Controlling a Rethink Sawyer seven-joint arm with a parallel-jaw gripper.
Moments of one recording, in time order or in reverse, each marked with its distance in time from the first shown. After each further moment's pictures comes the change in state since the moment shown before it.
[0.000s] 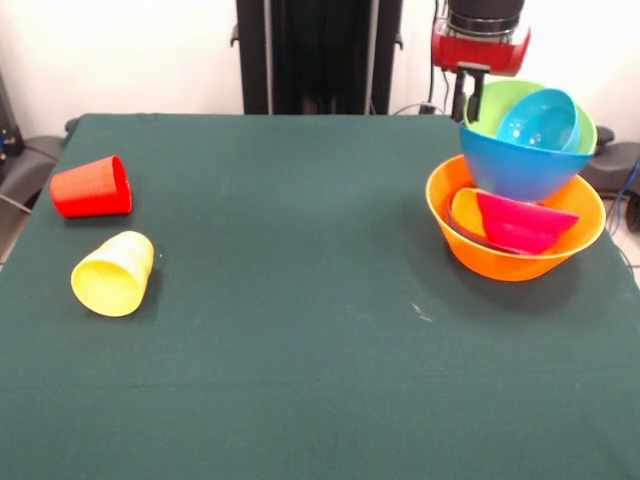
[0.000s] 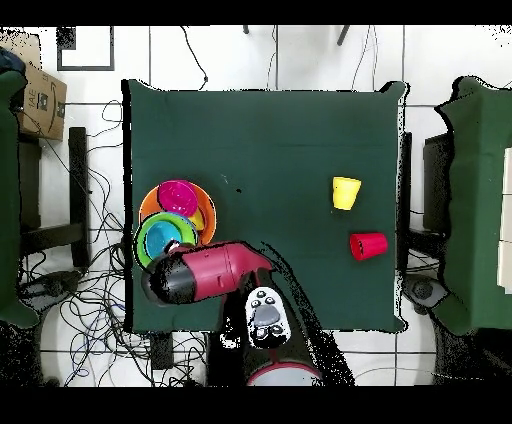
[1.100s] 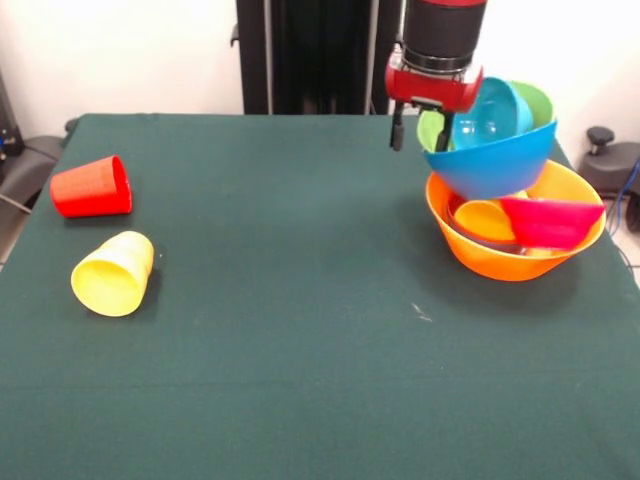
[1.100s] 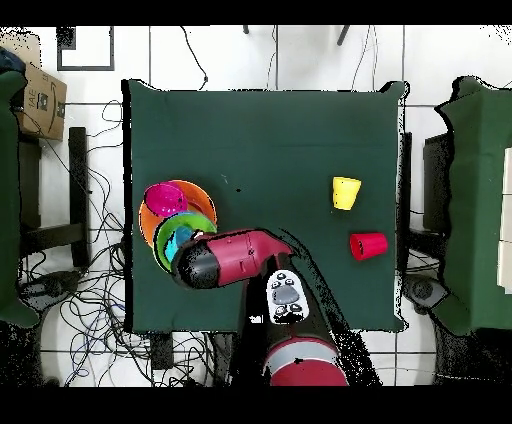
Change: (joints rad) arm -0.029 0.096 -0.056 -0.101 -0.096 -0.003 0.000
